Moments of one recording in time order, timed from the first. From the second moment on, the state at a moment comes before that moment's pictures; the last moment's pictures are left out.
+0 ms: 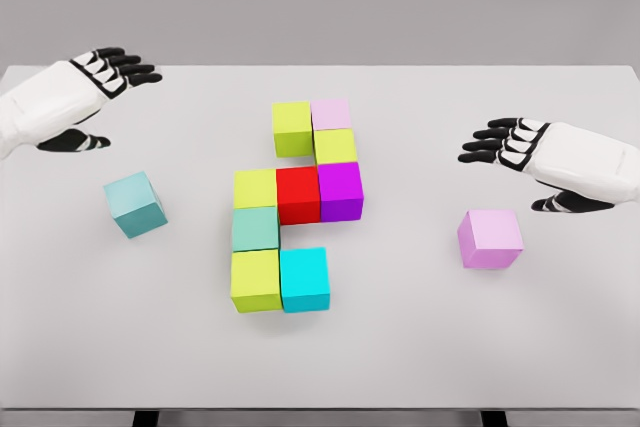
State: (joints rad) left arm -0.43 0.91 -0.41 -1.47 -0.54 -0.61 -0.03; right arm -0.50 -1.25 0.74 -1.74 0.27 -0.61 0.03
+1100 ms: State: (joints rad) left arm -0.47 1.06 -0.62 -1.51 -0.65 -0.61 -0.12; right arm -0.76 -1.22 0.94 -1.76 0.42 -0.61 0.39
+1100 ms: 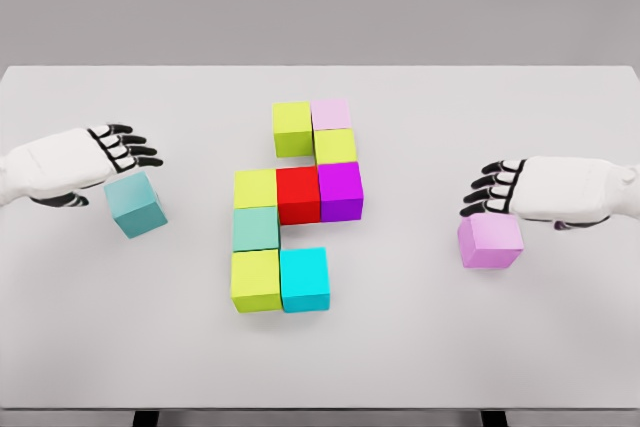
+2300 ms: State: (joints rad) left arm -0.48 0.98 -0.69 -1.45 -0.76 -0.61 -0.13; right arm -0.75 -1.09 1.00 -1.72 0.58 -0.61 0.48
